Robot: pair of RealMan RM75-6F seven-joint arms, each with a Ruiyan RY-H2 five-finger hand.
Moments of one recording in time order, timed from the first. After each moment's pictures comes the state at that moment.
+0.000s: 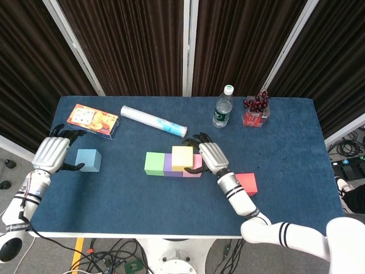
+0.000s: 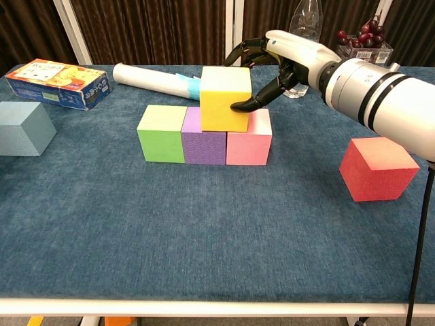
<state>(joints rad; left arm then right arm) -0.53 -0.99 -0.17 -1.77 1.16 1.04 0.08 0.81 -1.67 0.31 -1.45 -1.09 0.94 -0.02</state>
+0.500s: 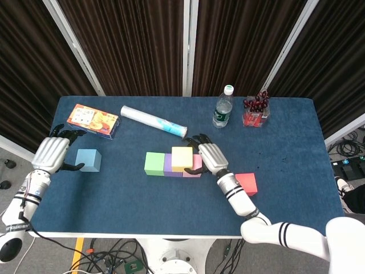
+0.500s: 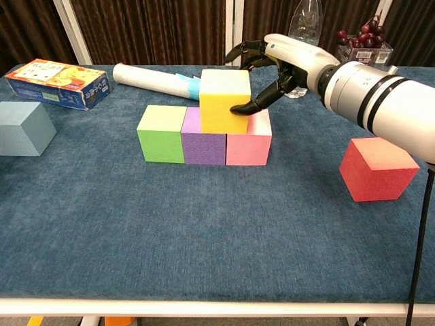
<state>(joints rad) -0.53 -0.99 -0.17 -1.77 1.16 1.04 0.07 0.81 -1.67 0.30 -1.45 -1.09 0.93 -0.02</state>
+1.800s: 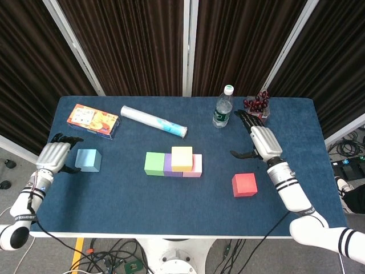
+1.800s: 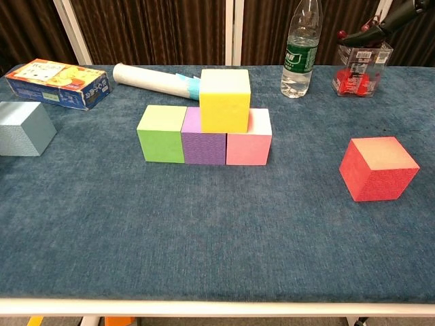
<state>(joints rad) -0.58 -1.12 -0.12 -1.56 1.04 0.88 0.11 0.67 -1.21 0.33 -1.69 -1.08 0.94 0.10</state>
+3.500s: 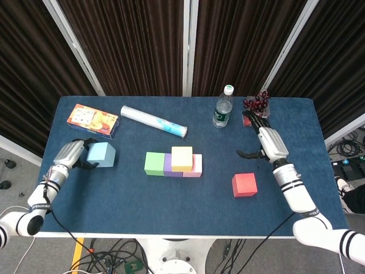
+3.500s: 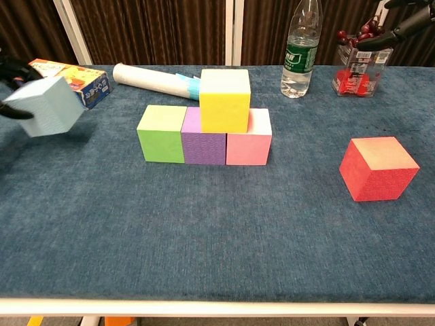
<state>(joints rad) -0.61 -1.26 -0.20 -1.40 1.13 0.73 -0.24 0.63 -1.23 0.31 -1.63 -1.12 0.96 0.21</state>
